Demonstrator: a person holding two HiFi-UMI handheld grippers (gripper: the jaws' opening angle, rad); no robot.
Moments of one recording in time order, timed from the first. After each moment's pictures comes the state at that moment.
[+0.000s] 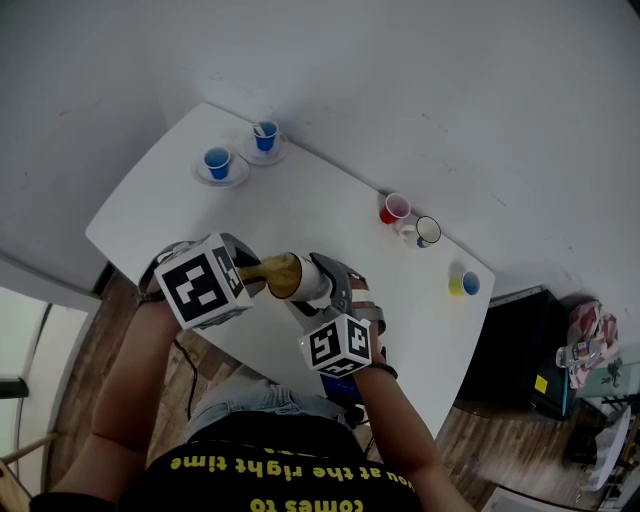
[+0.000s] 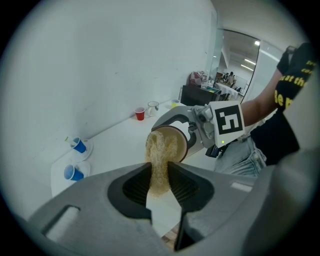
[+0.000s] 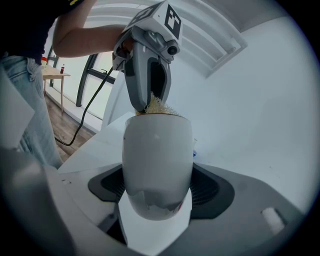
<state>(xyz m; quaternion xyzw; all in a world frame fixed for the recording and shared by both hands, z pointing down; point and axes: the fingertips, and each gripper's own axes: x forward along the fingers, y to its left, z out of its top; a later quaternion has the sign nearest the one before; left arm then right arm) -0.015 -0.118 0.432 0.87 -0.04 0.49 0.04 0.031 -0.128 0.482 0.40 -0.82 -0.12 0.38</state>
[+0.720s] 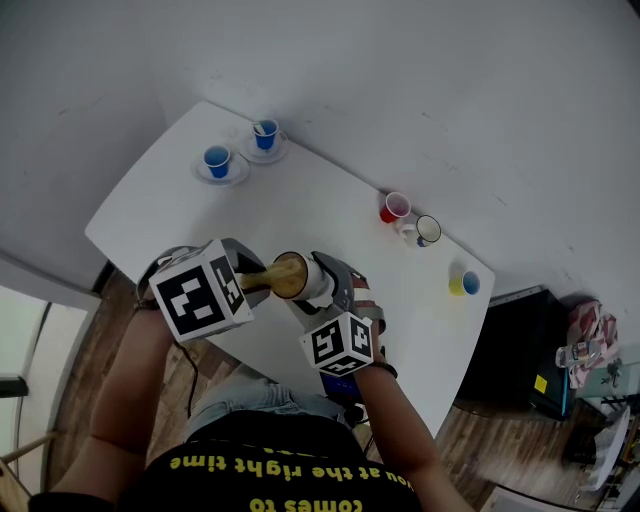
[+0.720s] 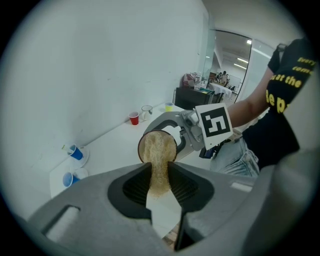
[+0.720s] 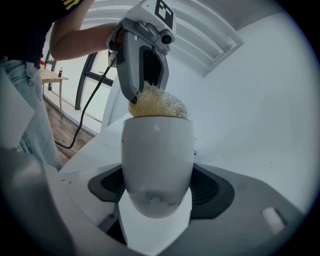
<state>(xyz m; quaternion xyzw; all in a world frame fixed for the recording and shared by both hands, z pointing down) -0.008 -0.102 0.417 0.88 -0.02 0.48 0.02 0.033 -0.129 0.481 0.41 -0.83 -0.11 0.37</state>
